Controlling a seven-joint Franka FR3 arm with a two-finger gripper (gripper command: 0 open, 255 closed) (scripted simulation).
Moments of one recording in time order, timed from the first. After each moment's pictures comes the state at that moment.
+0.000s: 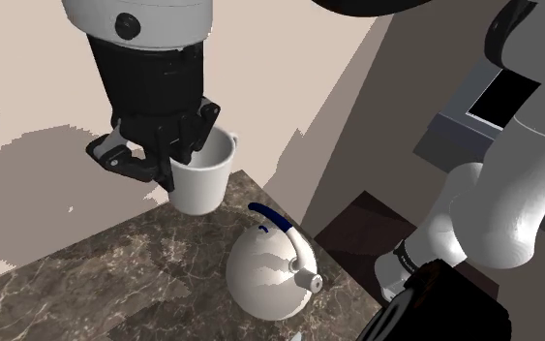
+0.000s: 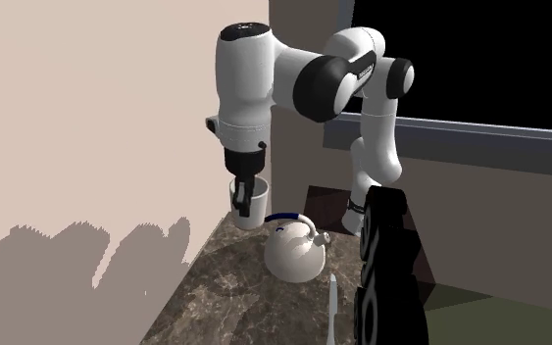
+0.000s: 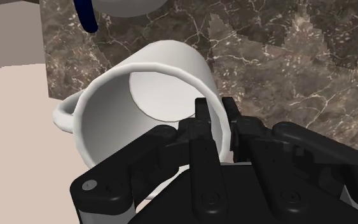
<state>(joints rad) 0.38 0.13 0.68 -1.53 -0.18 1.64 0.89</state>
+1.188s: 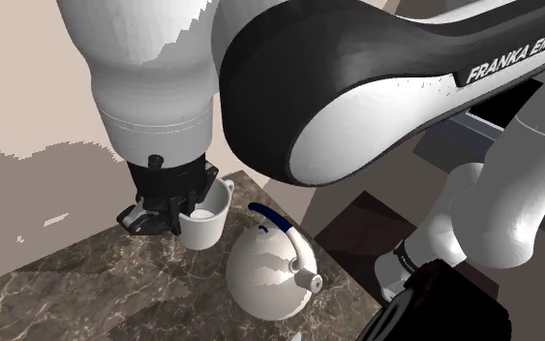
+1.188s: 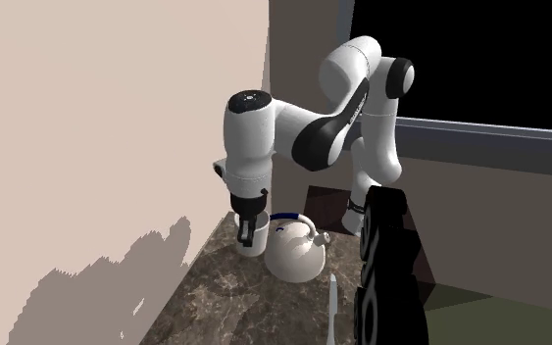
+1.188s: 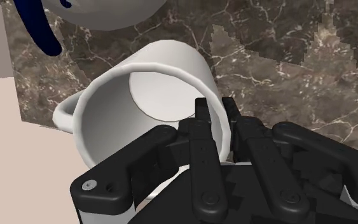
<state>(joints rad) 0.36 0.12 0.67 -1.79 -0.18 1.88 0.91</state>
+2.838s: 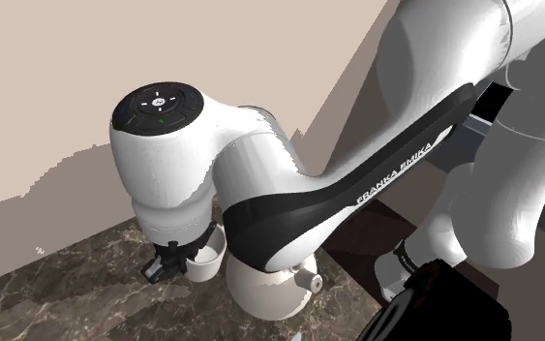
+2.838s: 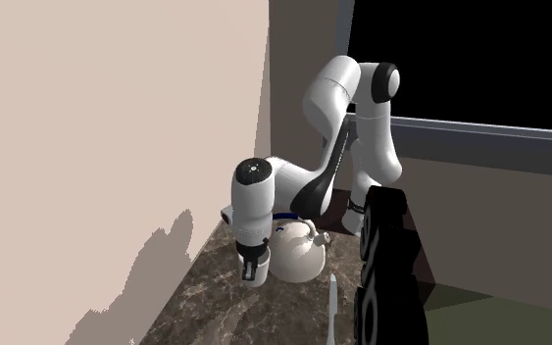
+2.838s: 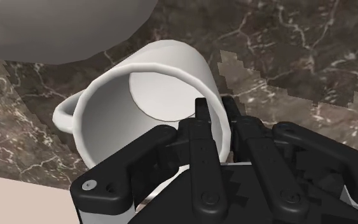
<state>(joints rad) 0.39 0.25 0.65 -1.99 -0.30 2.18 1.01</state>
